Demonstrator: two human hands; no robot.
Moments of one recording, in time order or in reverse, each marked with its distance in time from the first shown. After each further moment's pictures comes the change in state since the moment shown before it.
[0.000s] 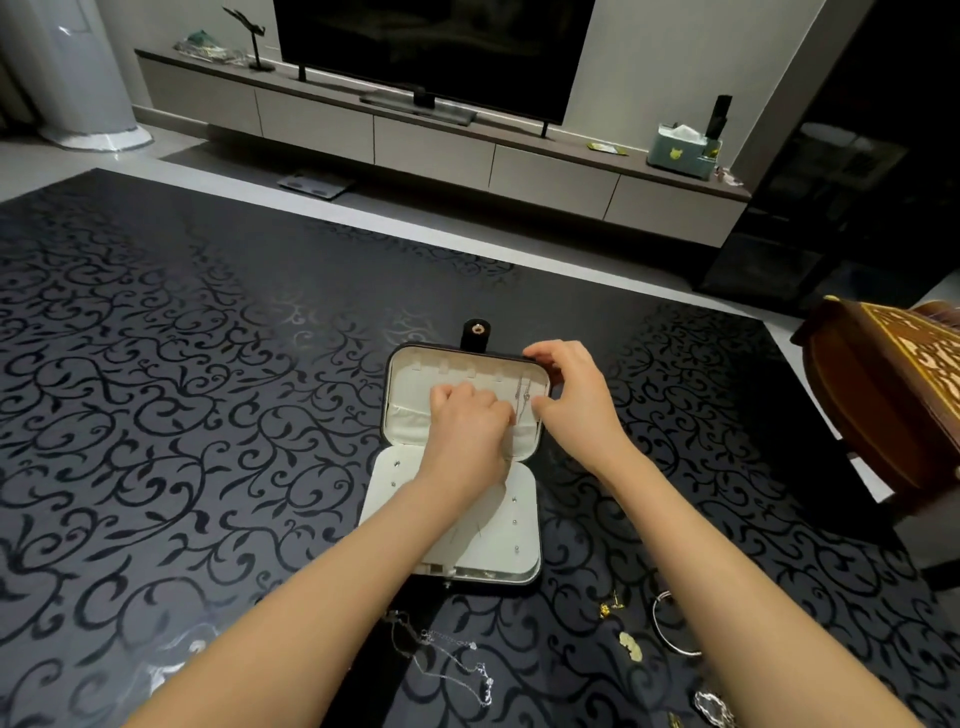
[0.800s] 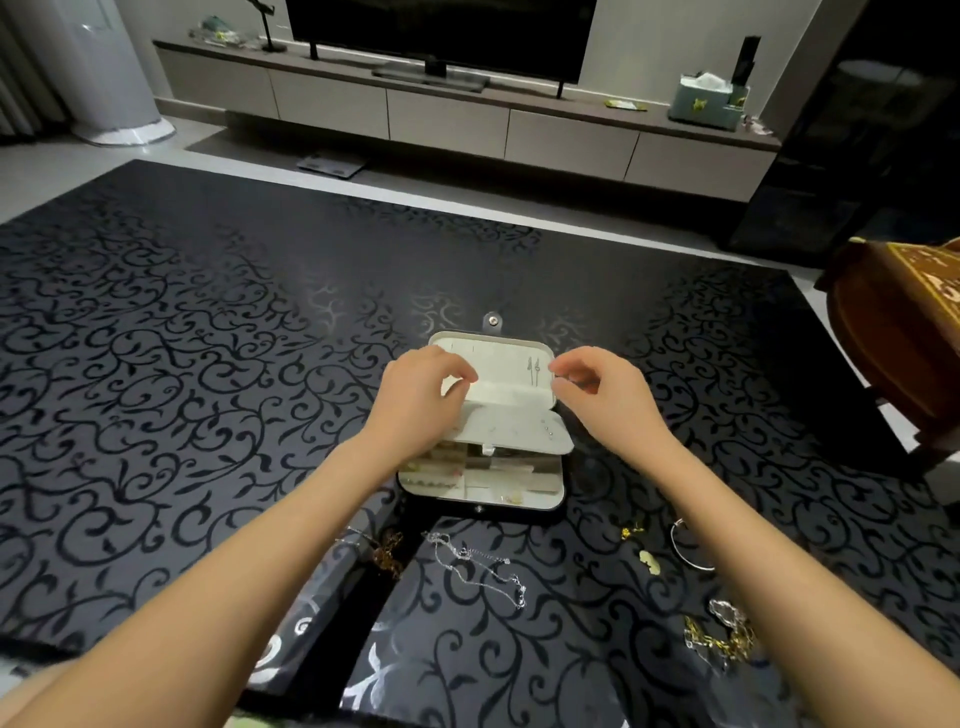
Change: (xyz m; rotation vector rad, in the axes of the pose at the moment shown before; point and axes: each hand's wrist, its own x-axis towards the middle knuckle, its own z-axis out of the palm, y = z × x) left_hand -0.026 -0.048 -0.041 -0.346 0.014 -0.157; right_hand -0.041 -0.013 -0.020 -0.043 -0.047 0.095
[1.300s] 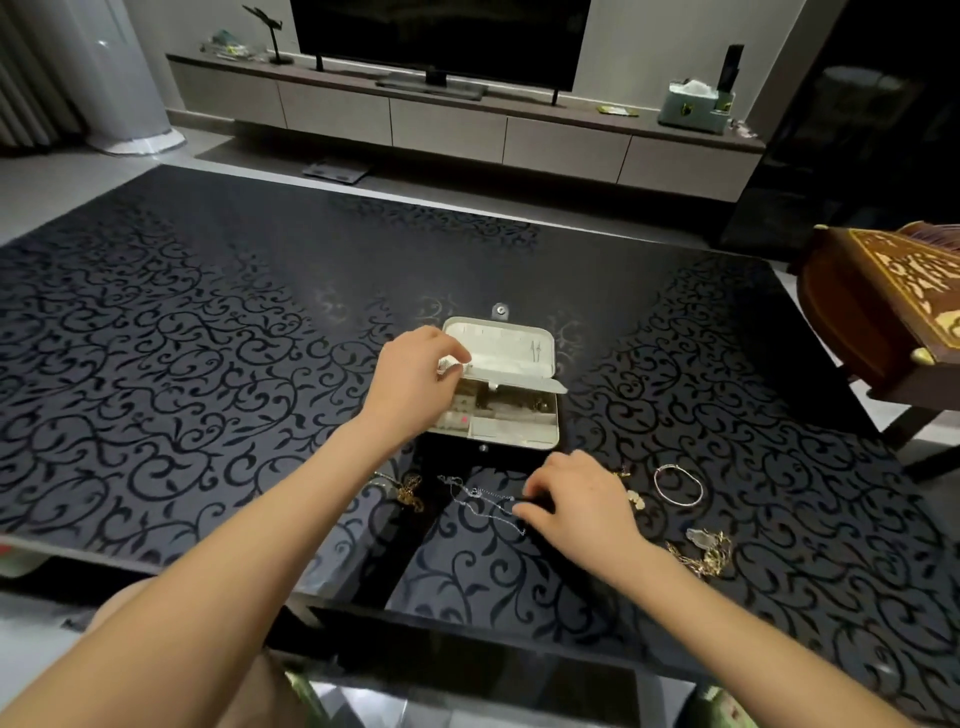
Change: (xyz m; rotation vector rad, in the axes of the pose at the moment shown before) left_hand -0.050 0.008 -0.022 0.048 0.058 0.055; right_hand -0.134 -0.005 0.046 -0.502 -0.229 -0.125
